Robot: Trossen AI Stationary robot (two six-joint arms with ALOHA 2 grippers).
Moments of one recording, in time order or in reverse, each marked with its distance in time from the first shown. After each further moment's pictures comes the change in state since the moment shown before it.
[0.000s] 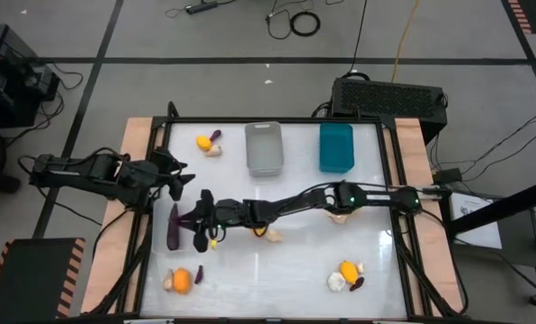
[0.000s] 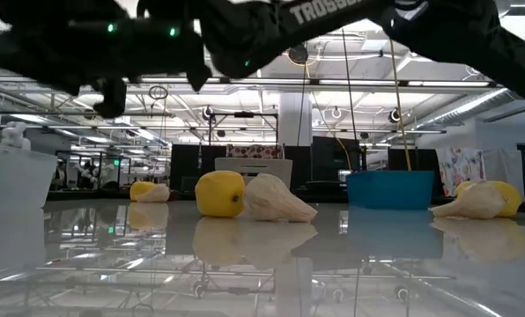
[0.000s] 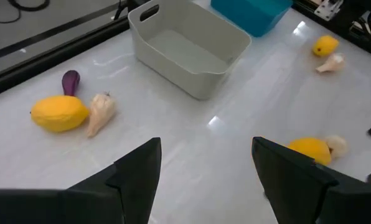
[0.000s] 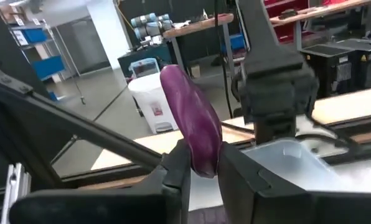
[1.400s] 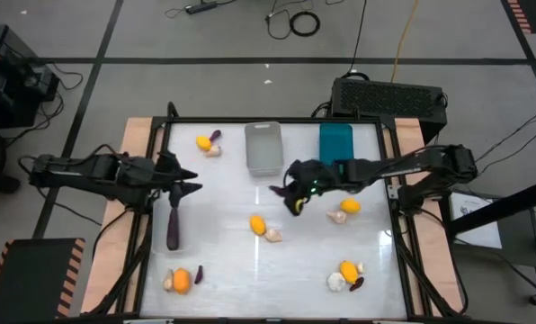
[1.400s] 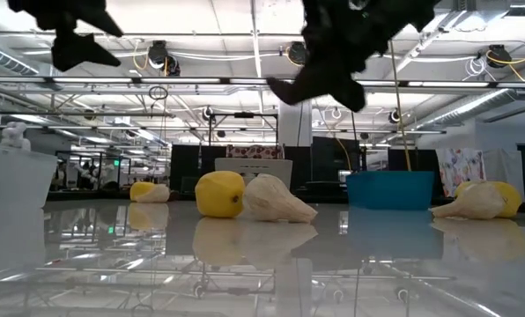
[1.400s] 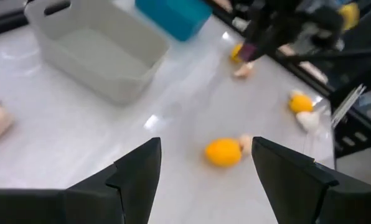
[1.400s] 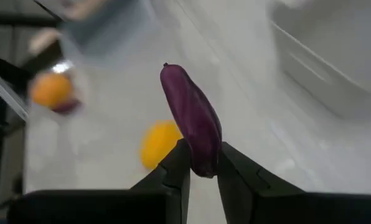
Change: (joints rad) left arm 0.007 0.013 -0.001 0.189 0.225 0.000; right arm -0.119 -1.165 -1.220 -0.564 -0.057 0.317
